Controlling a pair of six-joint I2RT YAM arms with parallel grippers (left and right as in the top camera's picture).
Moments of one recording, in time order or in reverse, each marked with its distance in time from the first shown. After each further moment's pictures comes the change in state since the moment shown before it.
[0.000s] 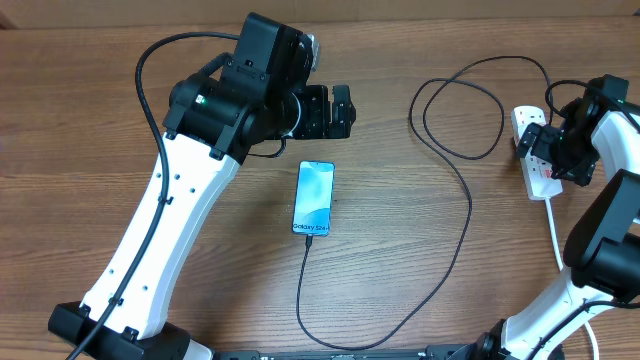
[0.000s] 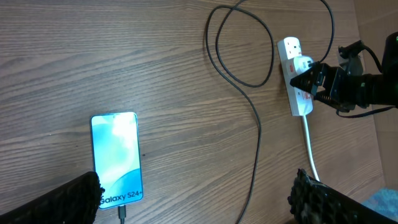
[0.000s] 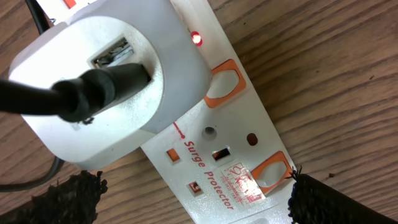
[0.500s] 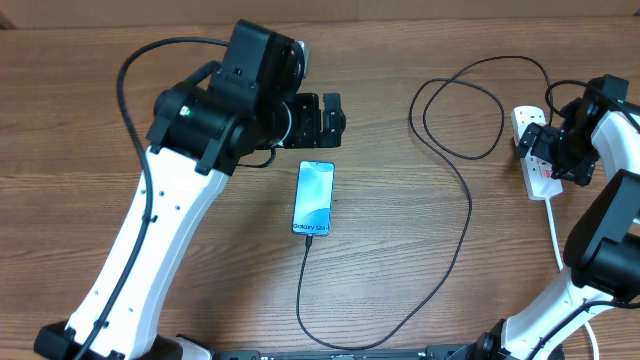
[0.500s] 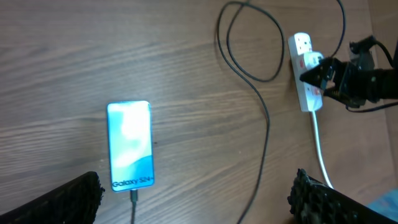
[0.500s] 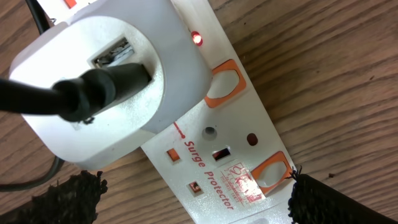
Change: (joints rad) left arm 0.000 -0.055 0.000 -0.069 -0.050 0.000; right arm 0.000 0.000 0.000 0.000 0.000 -0.002
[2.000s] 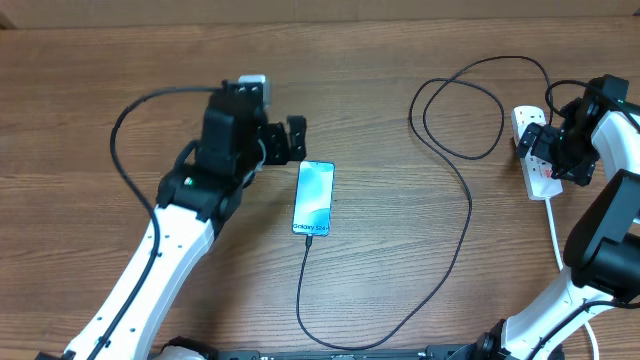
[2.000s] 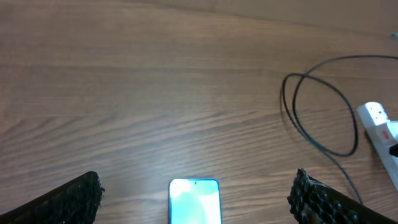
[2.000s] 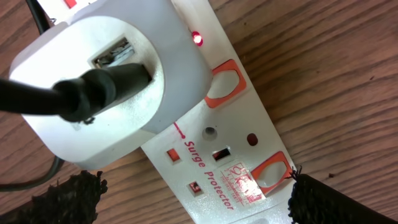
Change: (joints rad) left arm 0.128 -0.262 -0.842 0.895 -0.147 0.102; right arm 0.000 0.000 0.000 0.000 0.000 0.000
